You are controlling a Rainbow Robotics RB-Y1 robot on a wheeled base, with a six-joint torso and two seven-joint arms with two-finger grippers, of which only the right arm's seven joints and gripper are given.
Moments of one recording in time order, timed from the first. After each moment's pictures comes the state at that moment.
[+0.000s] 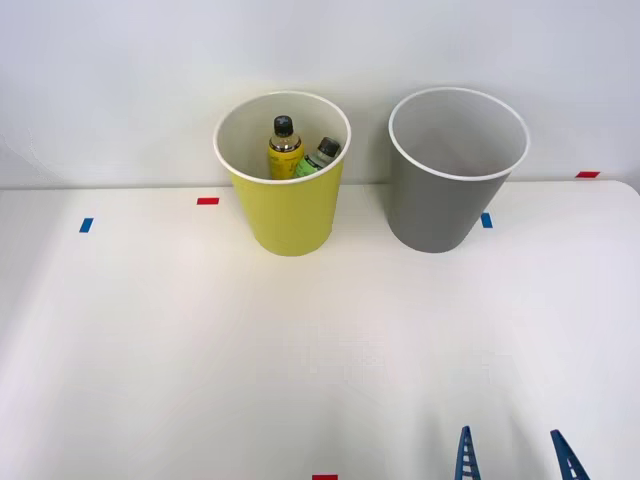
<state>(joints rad) 0.92 -0.03 0.23 -1.70 0.10 -0.94 1.41</state>
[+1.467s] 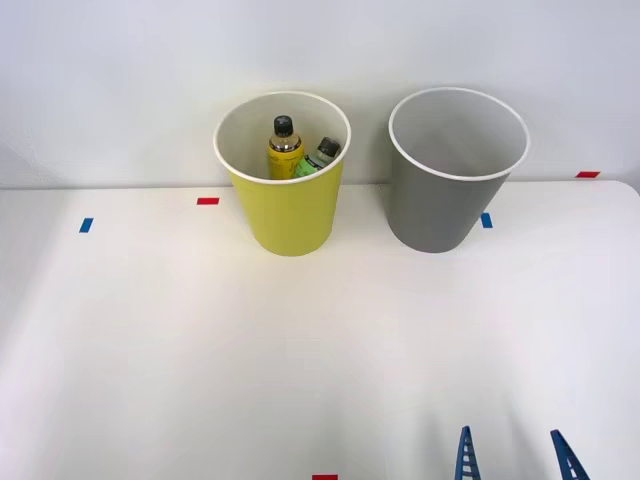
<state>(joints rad) 0.92 -0.03 0.23 -1.70 0.10 -0.94 1.41</state>
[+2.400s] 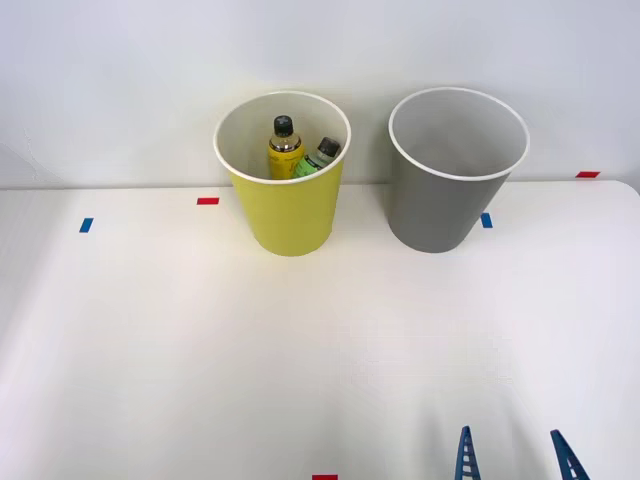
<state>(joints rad) 0.92 -0.03 0.23 -1.70 0.10 -0.94 1.41</state>
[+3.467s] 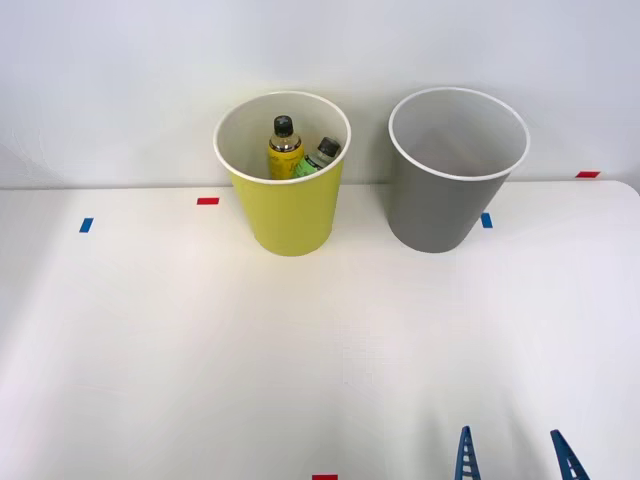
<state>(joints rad) 0.92 -0.03 0.23 -1.70 0.10 -0.94 1.41</state>
